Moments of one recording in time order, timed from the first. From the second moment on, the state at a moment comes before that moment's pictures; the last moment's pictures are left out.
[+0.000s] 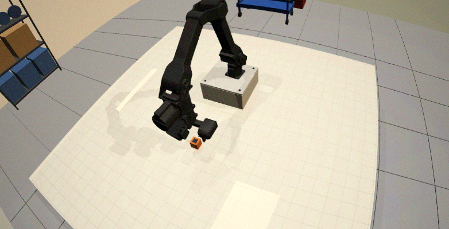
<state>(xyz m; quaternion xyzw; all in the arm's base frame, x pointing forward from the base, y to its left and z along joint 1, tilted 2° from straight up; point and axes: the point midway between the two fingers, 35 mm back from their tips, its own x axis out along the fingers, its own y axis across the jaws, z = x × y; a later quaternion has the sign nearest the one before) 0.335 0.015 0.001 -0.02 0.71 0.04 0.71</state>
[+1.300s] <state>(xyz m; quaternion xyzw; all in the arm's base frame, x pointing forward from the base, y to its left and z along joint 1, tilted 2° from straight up) 0.333 0.016 -0.040 -0.02 0.71 0.04 0.70</state>
